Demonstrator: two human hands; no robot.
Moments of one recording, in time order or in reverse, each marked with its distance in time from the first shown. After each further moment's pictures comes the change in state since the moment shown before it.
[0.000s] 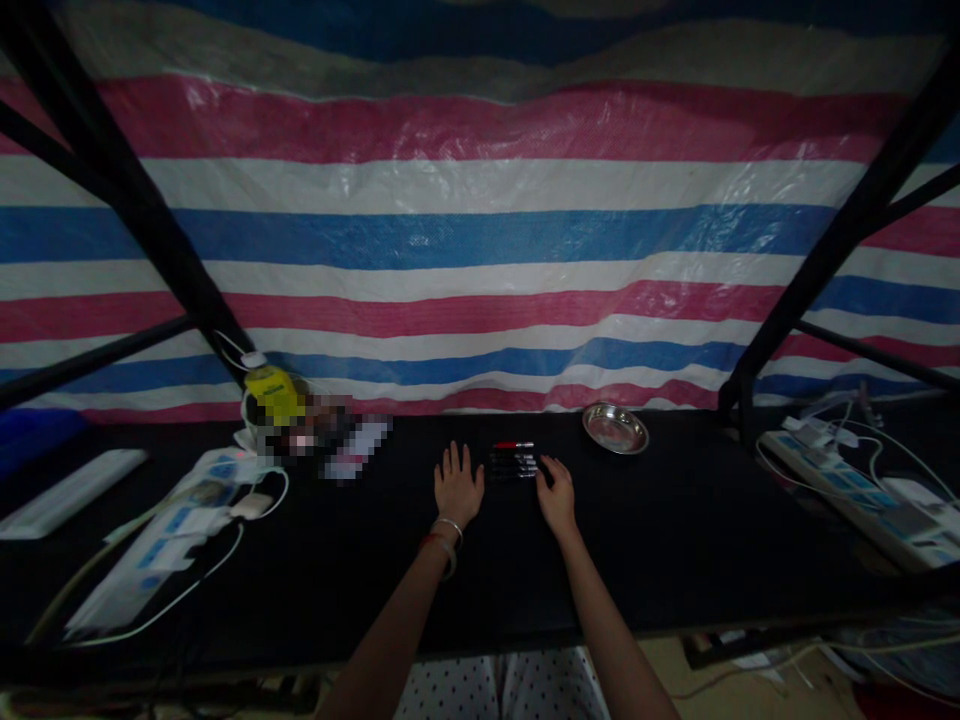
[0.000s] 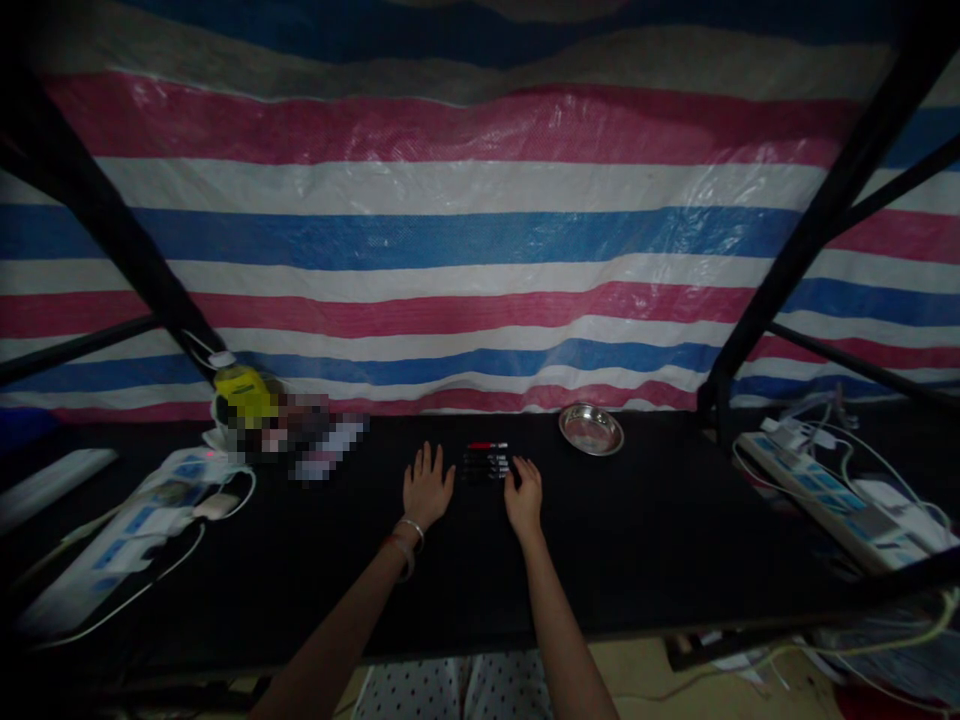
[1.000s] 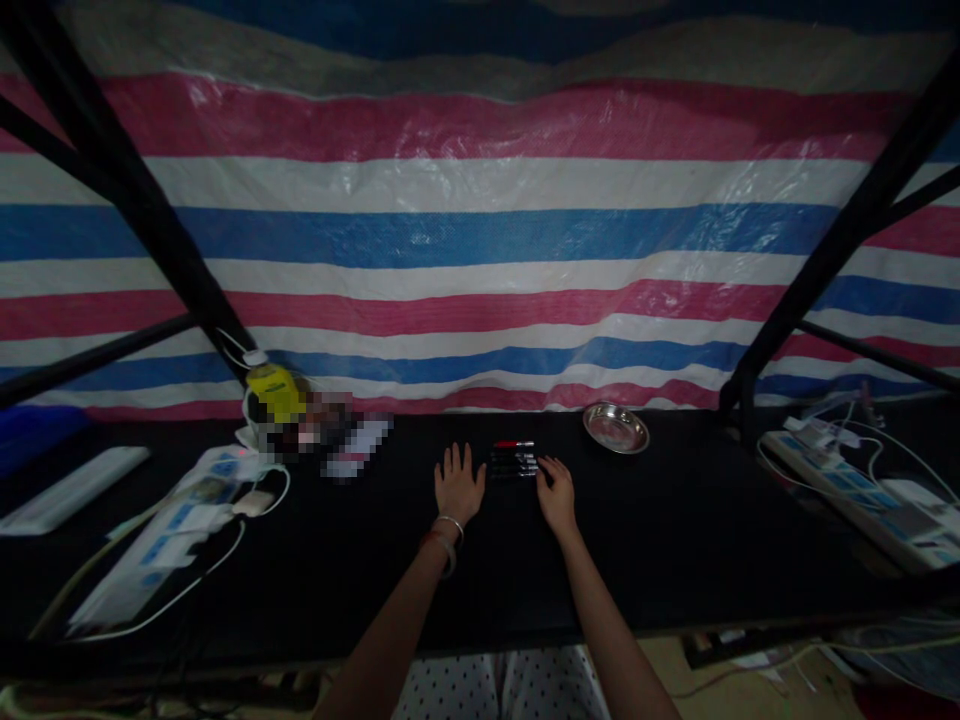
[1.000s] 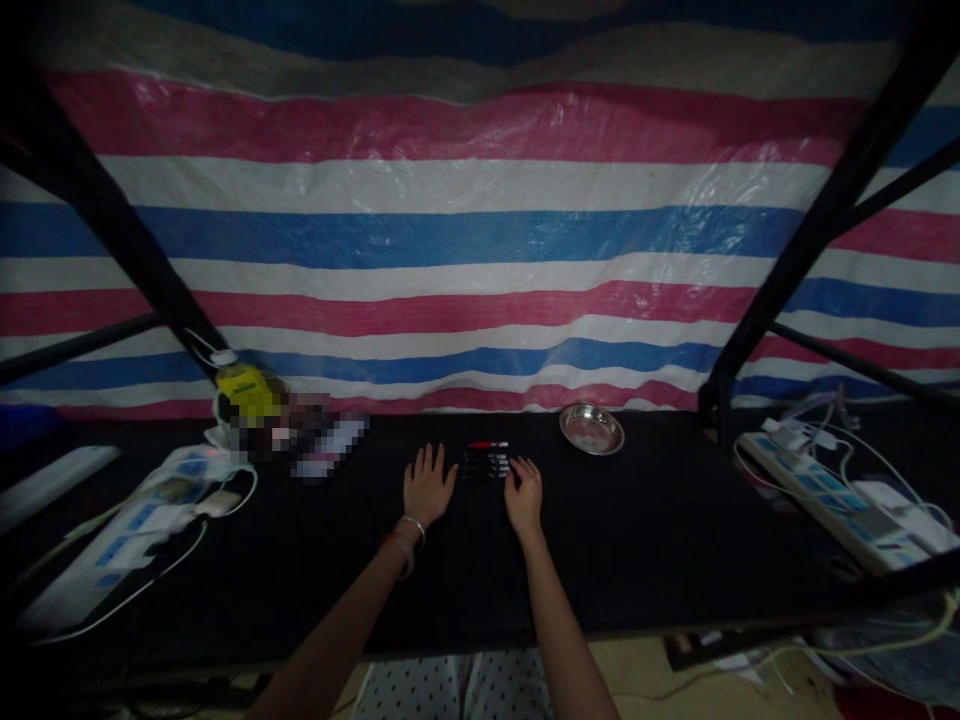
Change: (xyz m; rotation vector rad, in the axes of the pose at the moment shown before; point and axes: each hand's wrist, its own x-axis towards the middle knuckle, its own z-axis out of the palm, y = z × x) left_hand 0.000 -0.001 0.000 -0.011 -0.007 0.012; right_hand 0.000 -0.001 0.000 -0.039 -0.002 -0.022
